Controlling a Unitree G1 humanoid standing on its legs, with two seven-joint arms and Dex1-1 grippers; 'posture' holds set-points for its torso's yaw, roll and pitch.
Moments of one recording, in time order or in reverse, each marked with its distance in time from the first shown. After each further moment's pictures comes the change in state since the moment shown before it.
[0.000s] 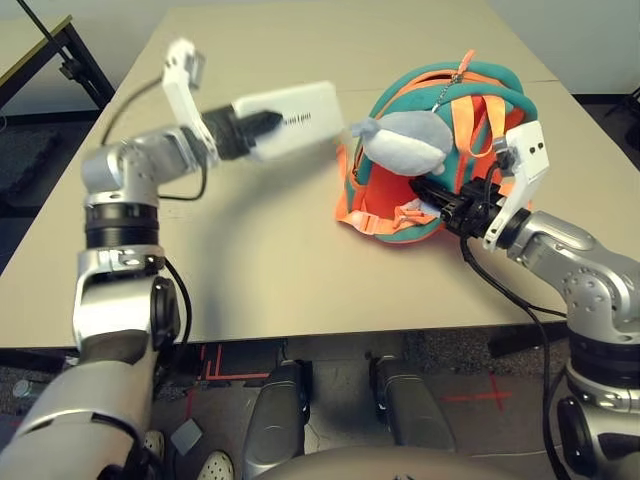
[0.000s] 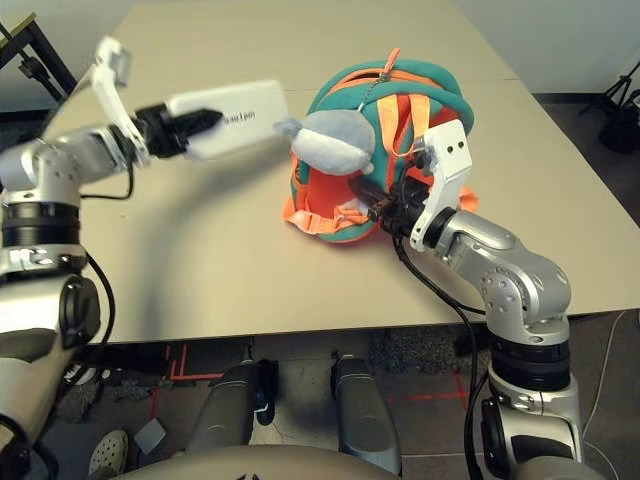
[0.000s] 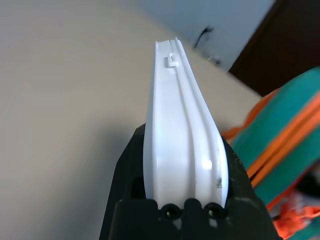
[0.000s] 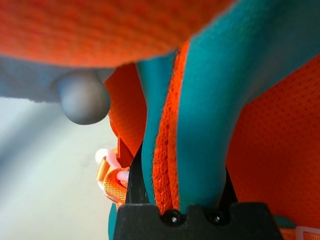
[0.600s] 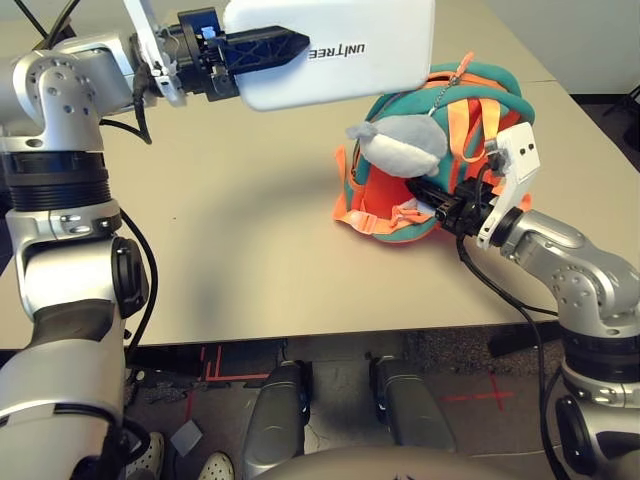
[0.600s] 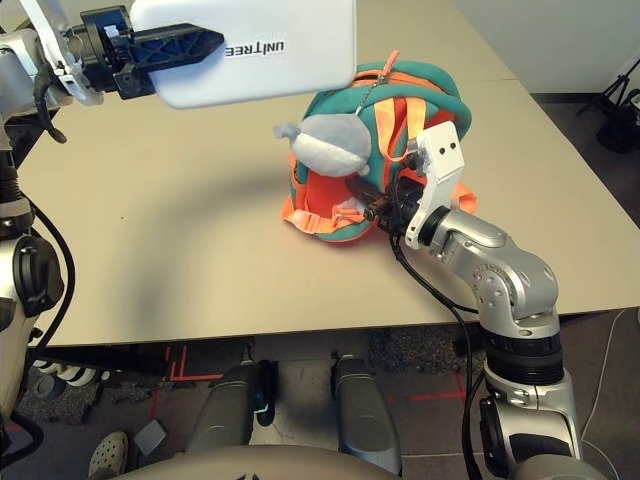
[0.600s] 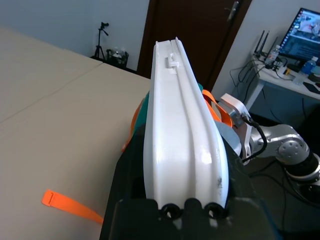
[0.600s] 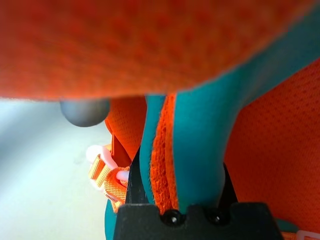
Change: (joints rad) left arm -0.085 0.072 -0.085 -0.128 -0.103 0.156 -0.319; right arm -0.003 0.000 0.038 0.040 -0.044 -0.053 0.022
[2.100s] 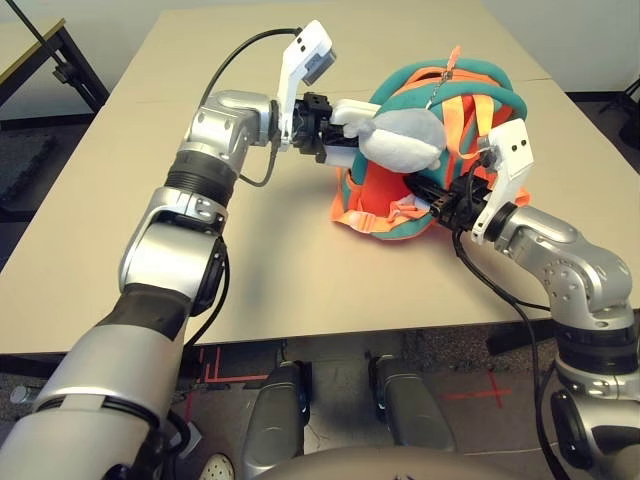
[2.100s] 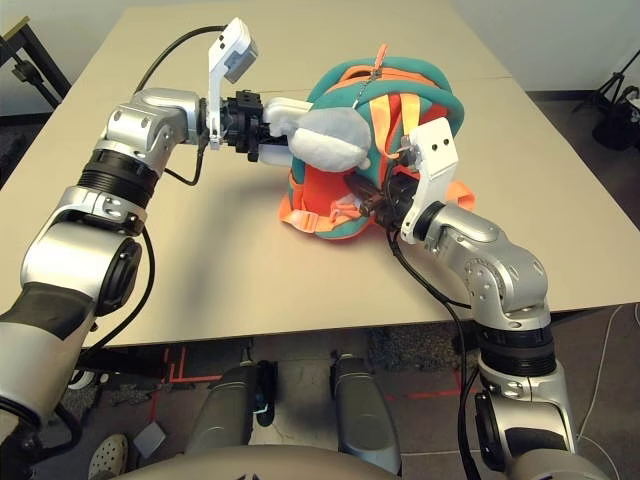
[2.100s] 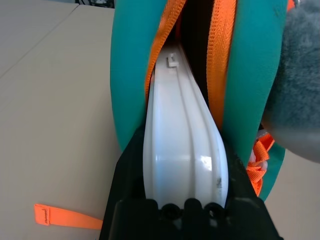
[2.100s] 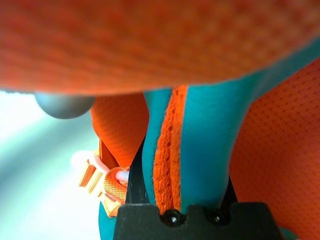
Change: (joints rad) left arm -0.092 -0.352 -0.270 0.608 0.456 -0.720 -0.132; right arm -0.030 0.010 0.019 0.039 -0.055 -0.036 0.001
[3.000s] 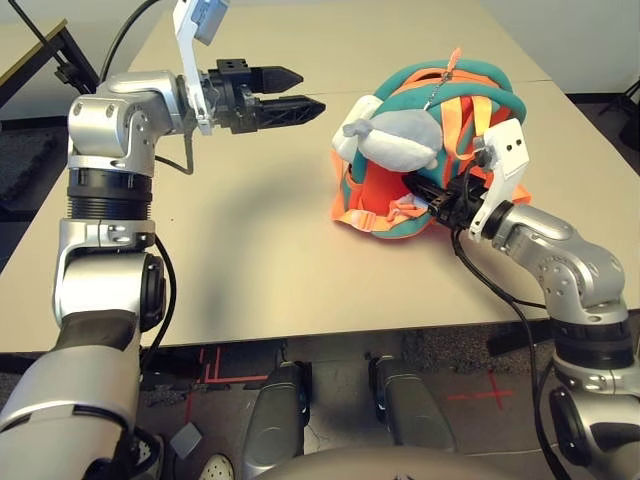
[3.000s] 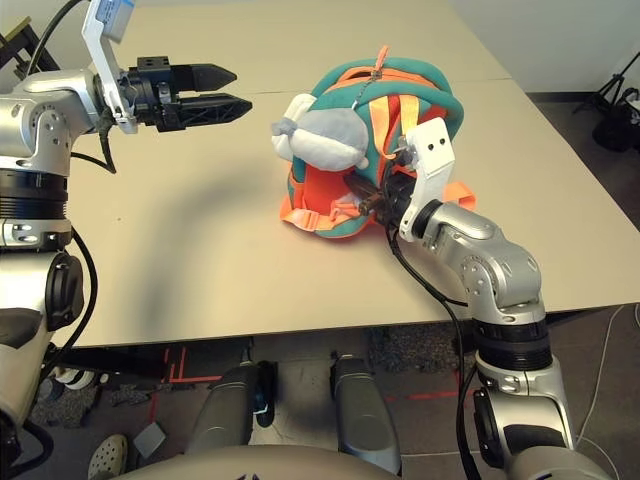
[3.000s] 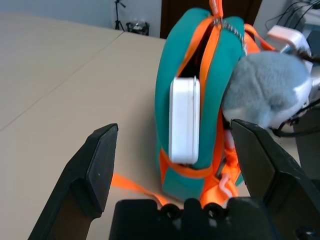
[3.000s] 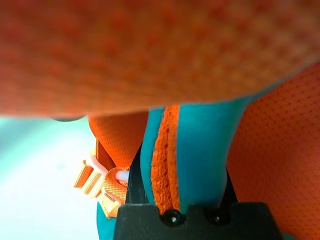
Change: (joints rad) left arm 0.204 0.273 0.179 -0.529 -0.149 0.386 0.016; right arm -0.016 0.003 0.018 0.054 -0.030 -0.036 0.032
